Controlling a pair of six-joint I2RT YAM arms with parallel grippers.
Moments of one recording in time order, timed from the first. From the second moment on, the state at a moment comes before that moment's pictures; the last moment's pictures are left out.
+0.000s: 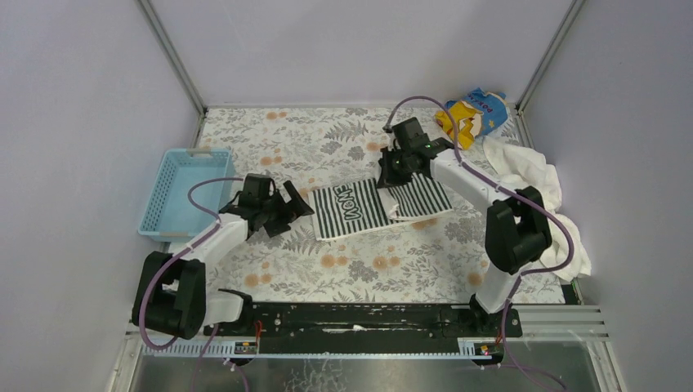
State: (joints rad) left arm -0.21 1.27 0.62 -0.23 0.28 -0.79; right arm 0.47 1.74 1.37 -0.59 -0.23 0.40
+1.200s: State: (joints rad) left arm -0.30 1.48 0.57 -0.01 0.26 -0.85; right arm 0.75 1.97 1.65 -0.67 0.00 0.53
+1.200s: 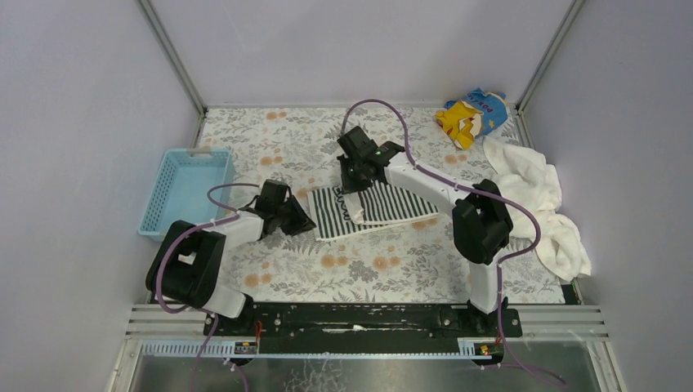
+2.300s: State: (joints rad) left arm -0.33 1.49 0.57 0.00 0.25 -0.85; right arm 0.83 2.18 1.76 -0.64 -0.01 0.58
